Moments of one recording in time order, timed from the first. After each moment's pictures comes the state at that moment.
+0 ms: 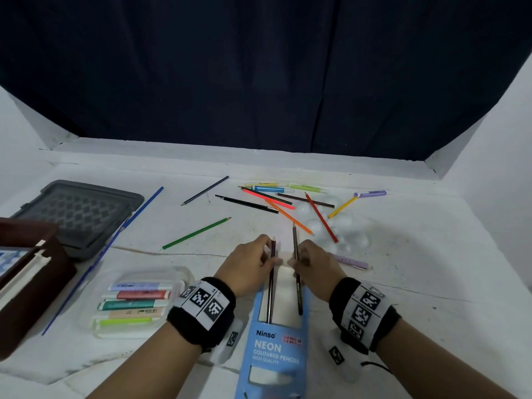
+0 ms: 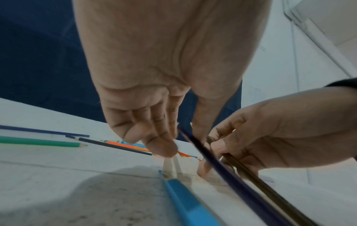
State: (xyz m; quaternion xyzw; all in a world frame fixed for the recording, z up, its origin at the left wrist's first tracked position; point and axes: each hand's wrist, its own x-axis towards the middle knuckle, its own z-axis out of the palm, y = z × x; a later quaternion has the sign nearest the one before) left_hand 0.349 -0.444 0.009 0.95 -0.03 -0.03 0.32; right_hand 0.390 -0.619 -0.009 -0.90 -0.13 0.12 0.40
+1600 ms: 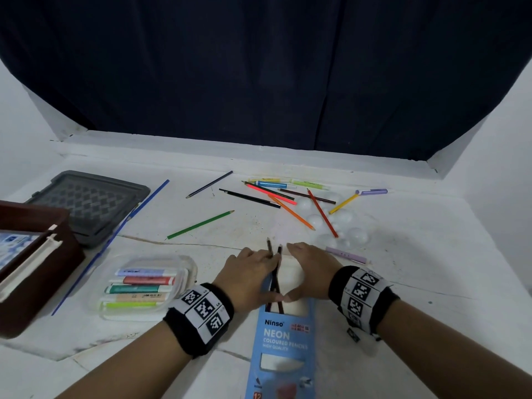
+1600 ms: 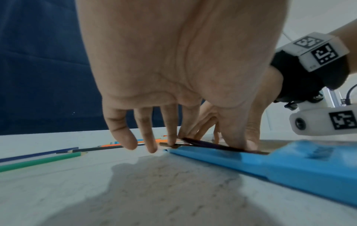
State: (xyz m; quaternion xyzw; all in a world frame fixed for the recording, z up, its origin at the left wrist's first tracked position) left_hand 0.320 -0.447 -0.008 0.99 -0.10 -0.10 0.07; right_hand 0.386 -0.621 0.001 -0.93 -0.30 0.19 0.10
